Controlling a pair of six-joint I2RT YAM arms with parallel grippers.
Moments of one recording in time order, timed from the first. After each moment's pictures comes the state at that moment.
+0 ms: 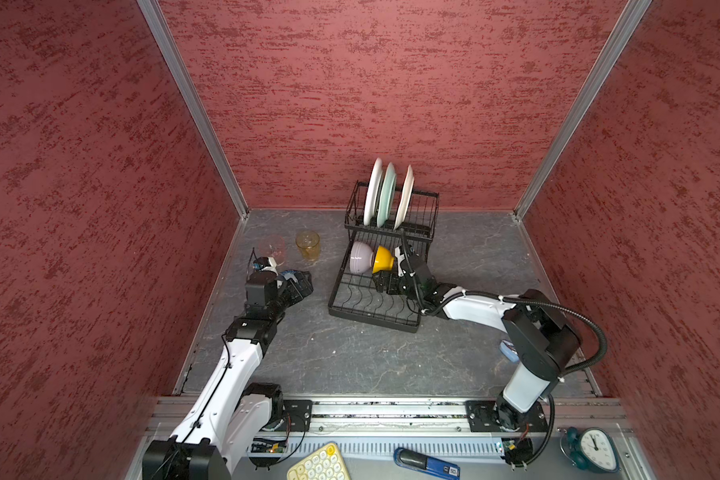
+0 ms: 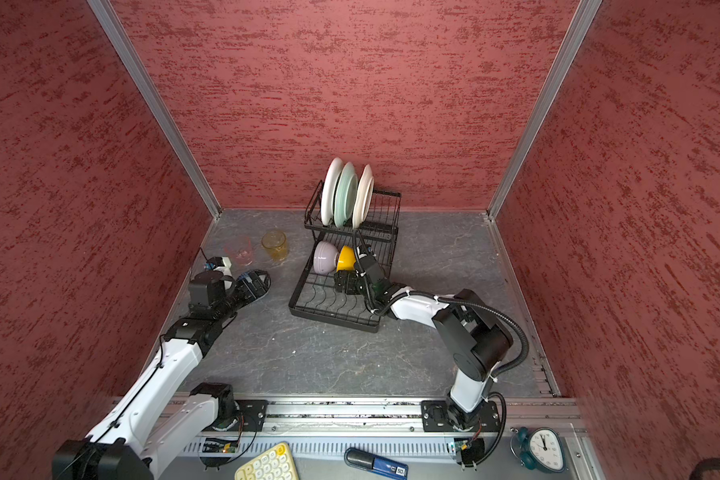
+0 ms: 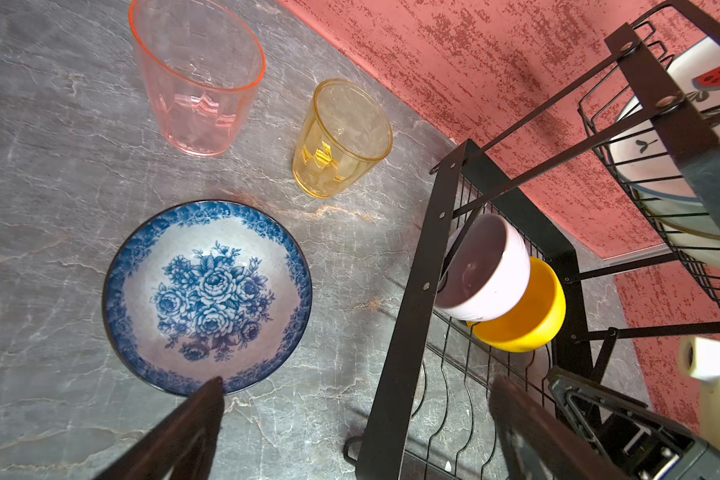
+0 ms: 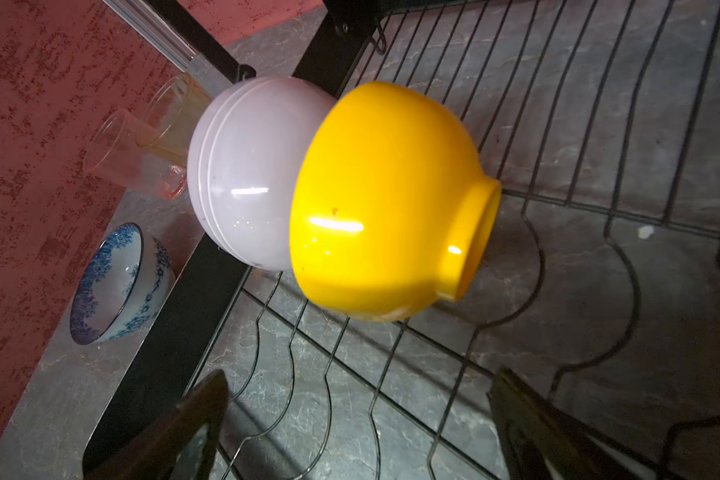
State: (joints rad) left arm -0.07 0.88 0.55 -0.22 0.10 -0.59; right arm 0.68 1.74 0.95 0.20 0.02 0.61
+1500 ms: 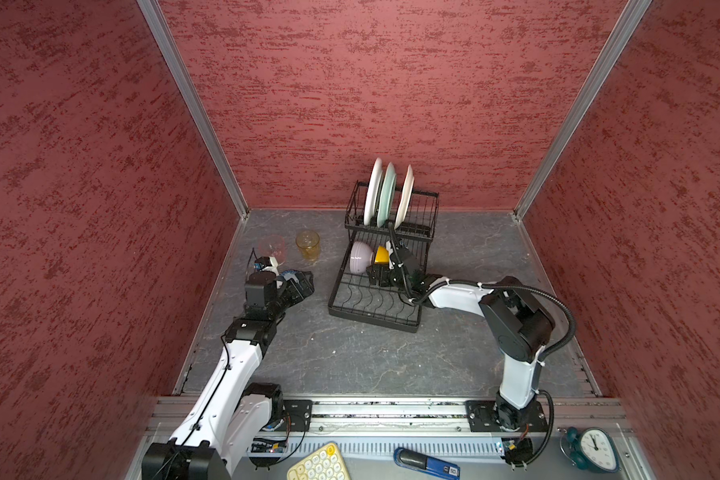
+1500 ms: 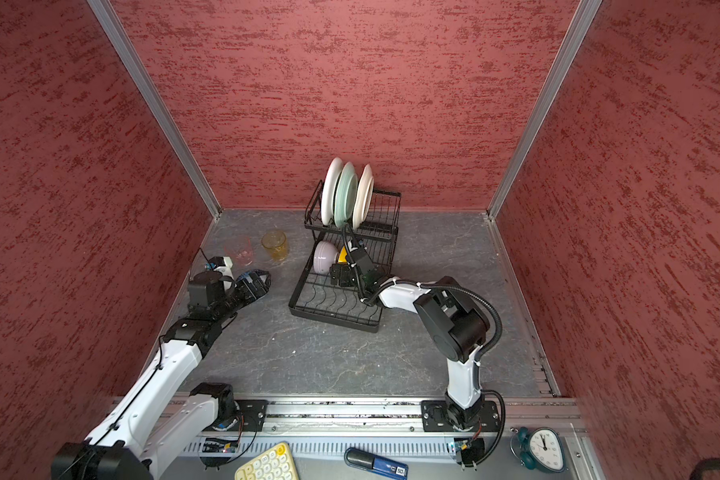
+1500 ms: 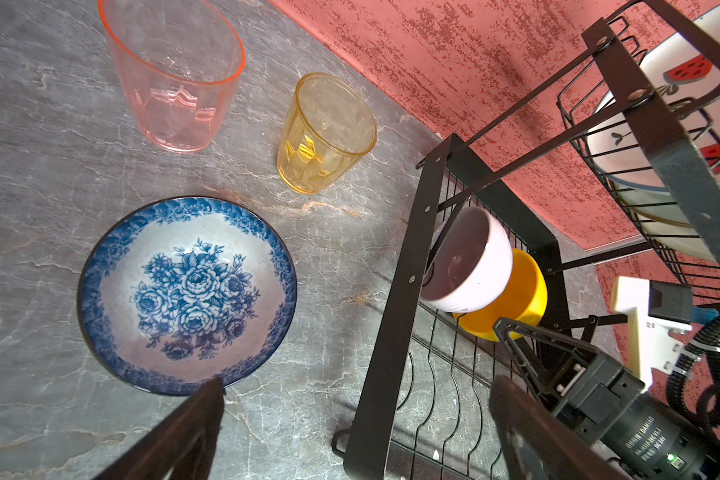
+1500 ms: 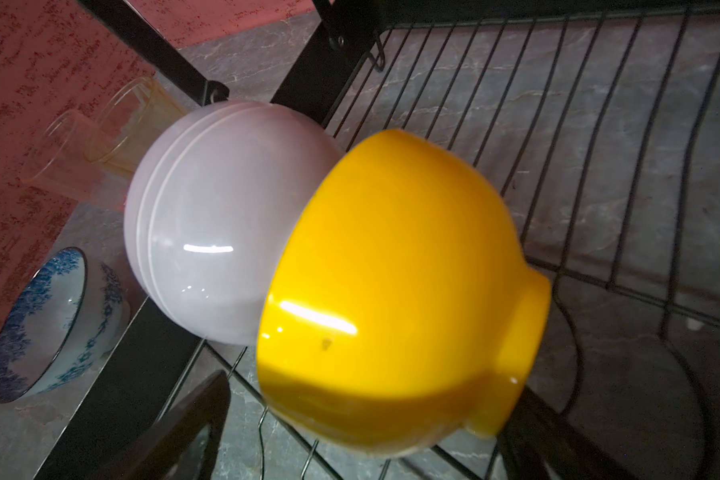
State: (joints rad) left arm -0.07 0.87 0.55 -0.22 0.14 -0.59; right arm 0.67 1.91 1.11 0.20 0.06 0.55
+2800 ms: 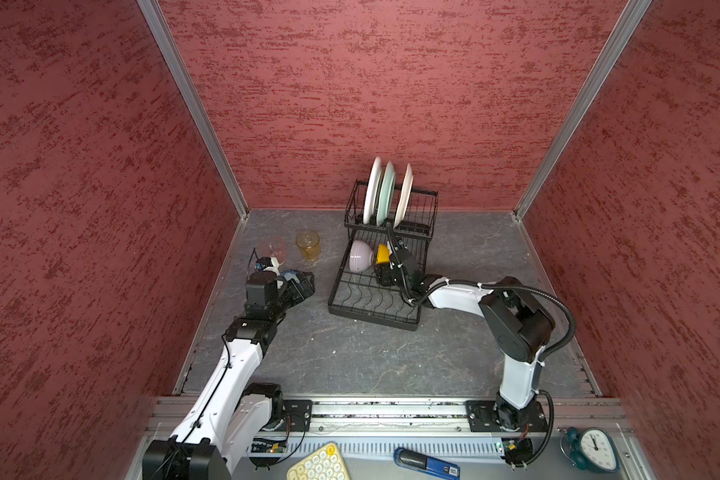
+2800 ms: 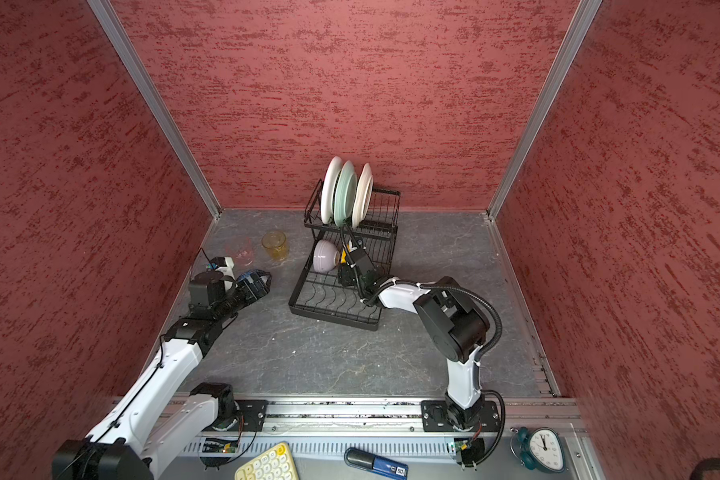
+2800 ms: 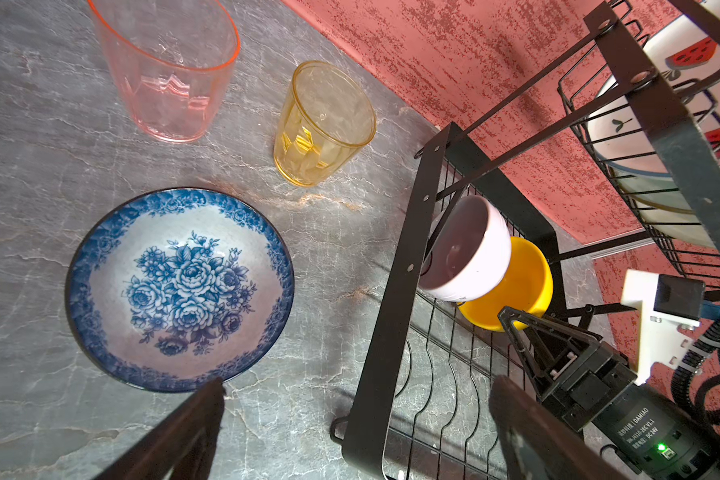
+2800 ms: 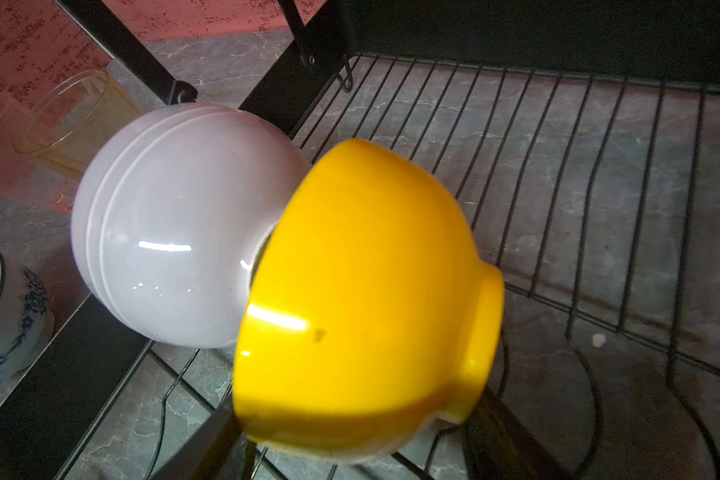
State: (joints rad) left arm -0.07 0.88 0.55 -0.22 0.15 -0.60; right arm 0.67 1.90 1.10 0.19 0.17 0.44
